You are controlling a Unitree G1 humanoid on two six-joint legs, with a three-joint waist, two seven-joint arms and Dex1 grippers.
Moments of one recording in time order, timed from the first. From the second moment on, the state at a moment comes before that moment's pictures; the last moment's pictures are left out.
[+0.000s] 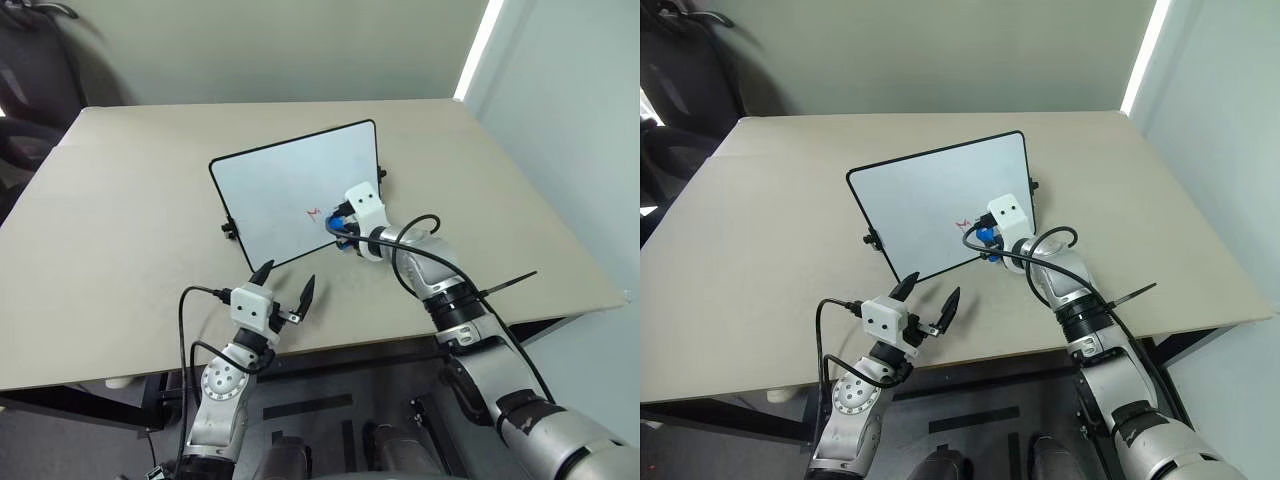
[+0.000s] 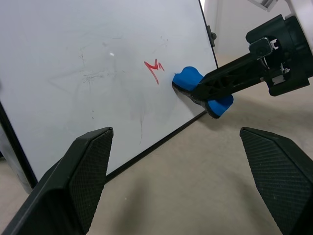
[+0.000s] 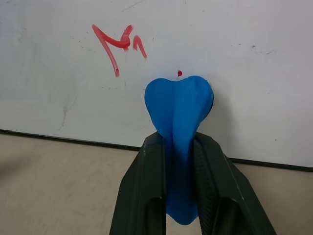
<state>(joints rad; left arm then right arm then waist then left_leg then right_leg) 0.04 0.16 -0.03 -0.02 -0.12 -0.26 -0.32 -0.88 -0.08 0.18 0.42 0.11 0.75 0.37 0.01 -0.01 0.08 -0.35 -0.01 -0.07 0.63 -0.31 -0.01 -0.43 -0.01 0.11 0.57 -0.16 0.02</state>
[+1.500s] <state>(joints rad) 0.07 0.15 -0.04 -0.04 -0.12 -0.26 -0.30 -0.88 -0.04 0.28 0.41 0.05 0.80 0.41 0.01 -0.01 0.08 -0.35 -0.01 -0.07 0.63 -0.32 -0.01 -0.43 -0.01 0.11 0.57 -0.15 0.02</state>
